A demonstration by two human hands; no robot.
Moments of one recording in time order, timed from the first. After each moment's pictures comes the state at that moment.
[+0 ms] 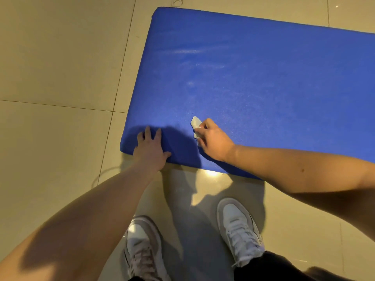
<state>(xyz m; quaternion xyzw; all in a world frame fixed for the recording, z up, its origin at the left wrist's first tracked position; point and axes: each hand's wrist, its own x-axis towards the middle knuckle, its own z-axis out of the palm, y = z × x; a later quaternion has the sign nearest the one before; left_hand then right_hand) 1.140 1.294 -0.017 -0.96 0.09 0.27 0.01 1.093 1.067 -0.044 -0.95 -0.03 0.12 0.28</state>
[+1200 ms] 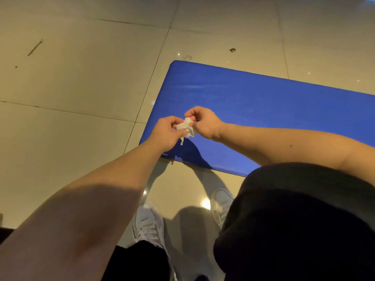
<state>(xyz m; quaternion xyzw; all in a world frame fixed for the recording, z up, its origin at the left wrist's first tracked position) 1.095 1.292 0.147 -0.85 0.06 0.21 -0.48 1.080 1.123 0.148 -0.85 0.09 0.10 0.50</state>
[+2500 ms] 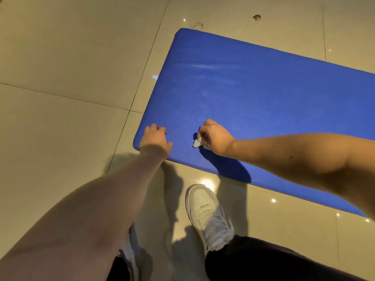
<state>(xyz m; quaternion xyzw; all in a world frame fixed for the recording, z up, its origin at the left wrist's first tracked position) 1.157 1.316 -0.004 -0.97 0.06 0.23 -0.10 1.120 1.096 0.005 -0.95 -0.04 0.20 0.24</state>
